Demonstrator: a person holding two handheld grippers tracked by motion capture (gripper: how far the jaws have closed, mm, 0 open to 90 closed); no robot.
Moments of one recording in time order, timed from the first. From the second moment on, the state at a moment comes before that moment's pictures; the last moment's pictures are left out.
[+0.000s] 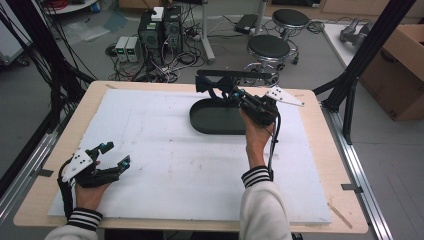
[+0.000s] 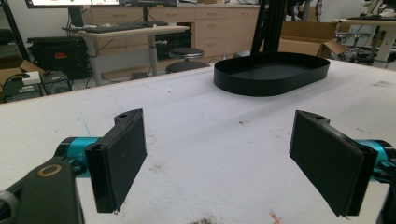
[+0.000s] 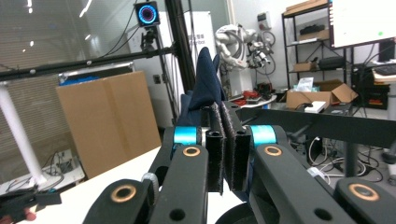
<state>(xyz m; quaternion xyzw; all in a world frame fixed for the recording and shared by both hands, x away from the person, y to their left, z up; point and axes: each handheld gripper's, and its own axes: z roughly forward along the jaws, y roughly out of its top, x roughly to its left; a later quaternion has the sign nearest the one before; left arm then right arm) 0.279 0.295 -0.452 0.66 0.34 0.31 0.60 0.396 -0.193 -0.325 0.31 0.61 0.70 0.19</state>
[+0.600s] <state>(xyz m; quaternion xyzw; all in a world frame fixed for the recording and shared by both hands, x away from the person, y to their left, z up) 0.279 0.295 -0.452 0.66 0.34 0.31 0.60 0.413 -0.200 -0.319 0.34 0.59 0.70 0.20</state>
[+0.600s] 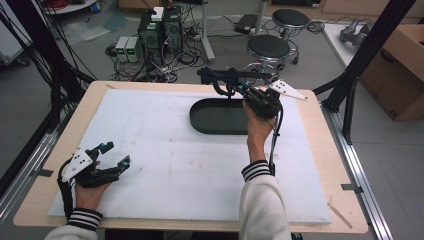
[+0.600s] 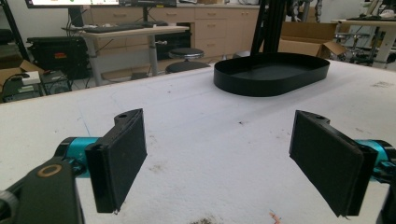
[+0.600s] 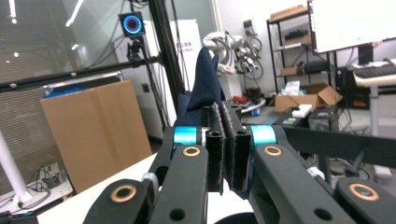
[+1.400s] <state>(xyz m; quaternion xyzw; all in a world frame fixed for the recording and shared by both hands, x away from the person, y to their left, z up) 0.279 0.295 -0.452 0.66 0.34 0.31 0.60 0.440 -0.201 -0.345 0.39 0.57 0.68 0.23</state>
